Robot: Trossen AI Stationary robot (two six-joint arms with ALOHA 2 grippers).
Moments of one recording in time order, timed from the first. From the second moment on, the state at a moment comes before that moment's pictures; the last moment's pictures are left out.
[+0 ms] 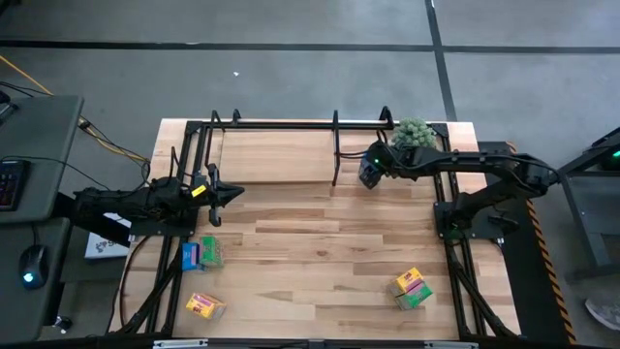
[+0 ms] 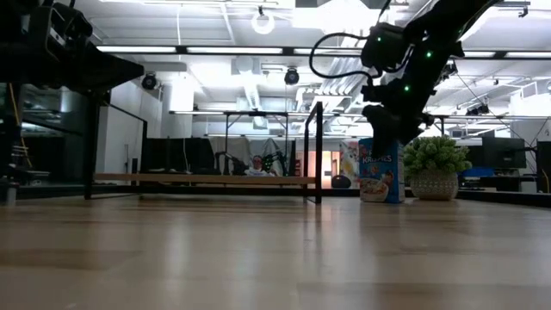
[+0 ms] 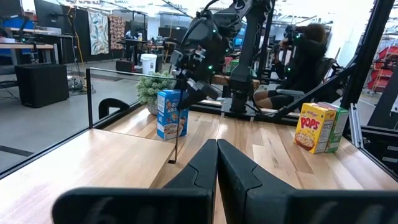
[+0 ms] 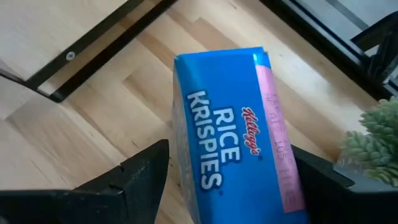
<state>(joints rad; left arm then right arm) -0.02 0.01 0.01 0.04 -0.21 -0.07 -0.37 1.36 0.79 -0.49 0.36 0.34</state>
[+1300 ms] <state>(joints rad) -0.02 0.01 0.01 0.04 -0.21 -0.07 -0.24 1.82 1.82 -0.71 0.47 0.45</state>
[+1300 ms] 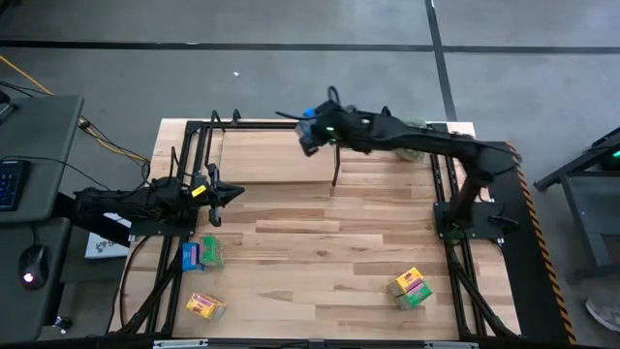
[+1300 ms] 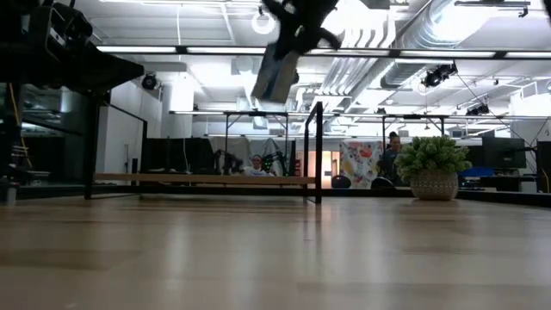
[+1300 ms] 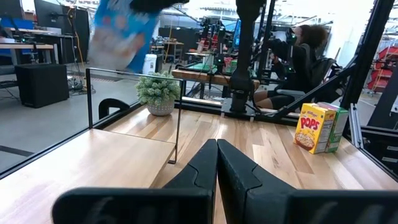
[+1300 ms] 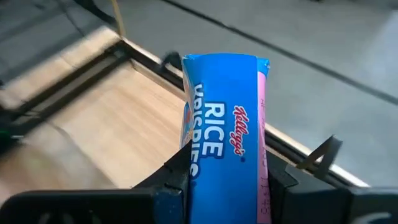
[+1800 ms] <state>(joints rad) -0.02 0.01 0.01 0.04 -0.21 -0.08 -0.30 2.17 2.04 -0.97 0.56 0.71</state>
